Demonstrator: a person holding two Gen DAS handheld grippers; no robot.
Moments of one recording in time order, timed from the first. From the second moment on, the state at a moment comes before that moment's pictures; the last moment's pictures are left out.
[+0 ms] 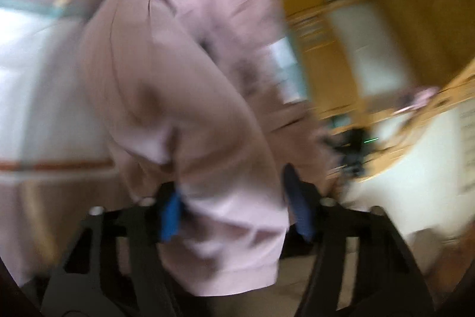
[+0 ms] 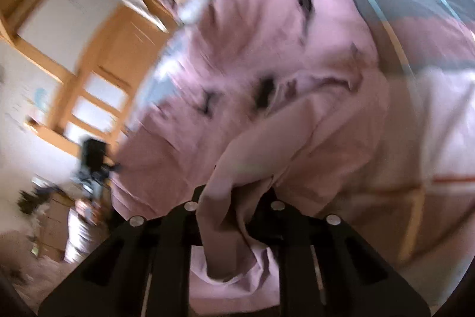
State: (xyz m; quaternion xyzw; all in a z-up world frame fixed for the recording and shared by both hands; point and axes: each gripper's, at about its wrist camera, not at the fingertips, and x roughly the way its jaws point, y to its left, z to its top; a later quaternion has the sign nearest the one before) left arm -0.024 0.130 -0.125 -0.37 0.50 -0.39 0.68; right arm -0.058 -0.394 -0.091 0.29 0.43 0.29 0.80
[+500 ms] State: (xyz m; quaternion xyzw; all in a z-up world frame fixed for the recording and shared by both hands) left arm 0.117 0.172 -0.075 -0.43 0.28 -0.23 0.83; right arm 0.170 -0.508 -0.178 0.56 0.37 0.03 0.74
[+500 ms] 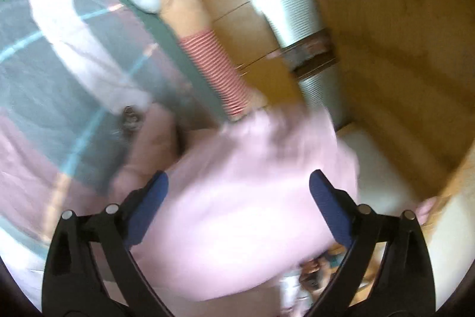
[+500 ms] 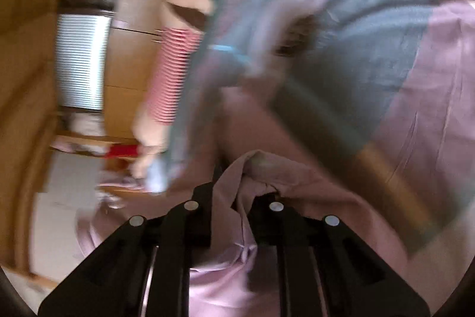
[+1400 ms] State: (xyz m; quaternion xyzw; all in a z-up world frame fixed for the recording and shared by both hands) left arm 0.154 0.027 -0.104 -0.19 0.40 -0.18 0.88; right arm 0.140 -0.247 -0.021 0.04 0.34 0.11 0.93
